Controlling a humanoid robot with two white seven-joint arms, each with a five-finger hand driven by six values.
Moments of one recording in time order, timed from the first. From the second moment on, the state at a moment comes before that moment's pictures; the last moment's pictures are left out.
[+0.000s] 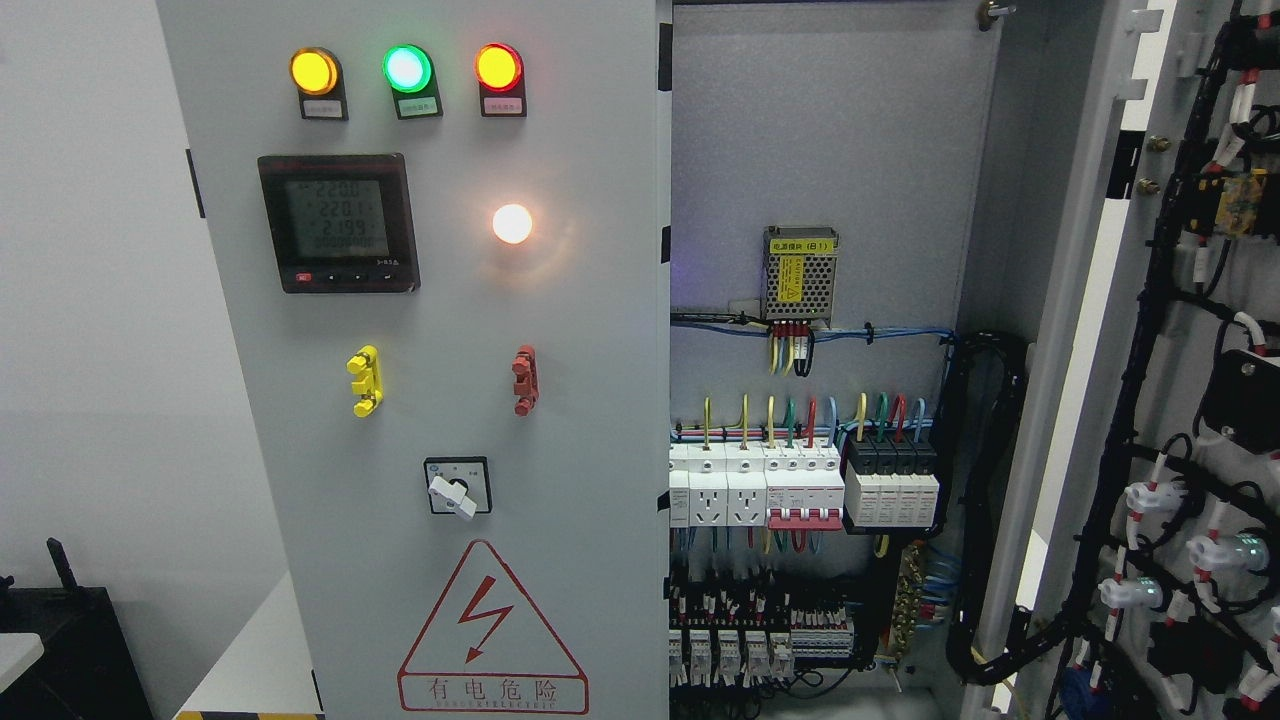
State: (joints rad) left arm 0.11 0.06 -0.18 -0.16 -0.10 -0.06 -0.18; right arm 0.15 0.12 0.18 -0.16 -0.17 0.01 -0.05
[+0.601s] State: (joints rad) left arm 0.11 -0.01 0.12 -0.13 -0.32 -0.09 -0.19; right arm 0.26 0.10 0.18 -0.35 -0.17 0.01 -0.05
